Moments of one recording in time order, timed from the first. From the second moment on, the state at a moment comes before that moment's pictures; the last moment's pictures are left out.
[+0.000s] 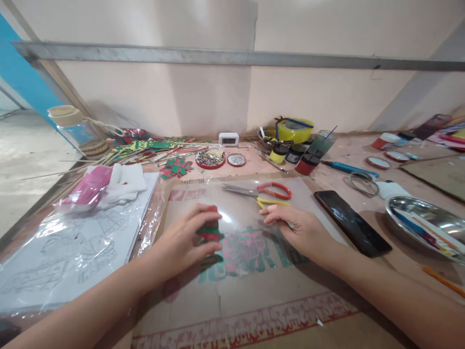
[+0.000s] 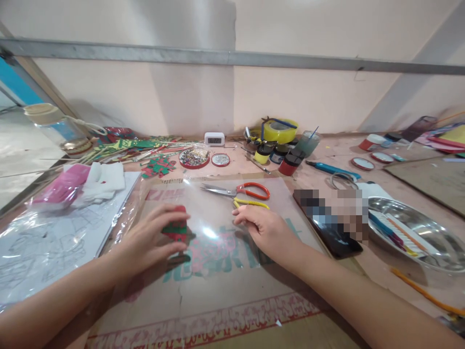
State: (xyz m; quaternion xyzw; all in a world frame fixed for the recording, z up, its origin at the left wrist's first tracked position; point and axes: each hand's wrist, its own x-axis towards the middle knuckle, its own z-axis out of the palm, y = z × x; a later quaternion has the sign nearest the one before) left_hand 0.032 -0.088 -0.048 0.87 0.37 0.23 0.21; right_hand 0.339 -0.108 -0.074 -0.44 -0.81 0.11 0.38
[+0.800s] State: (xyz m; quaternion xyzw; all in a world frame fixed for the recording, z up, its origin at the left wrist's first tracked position) left_hand 0.039 -0.092 -0.051 0.89 0.37 0.20 0.17; right_hand 0.334 -0.111 -0.071 -0.40 -0.85 0.13 0.31
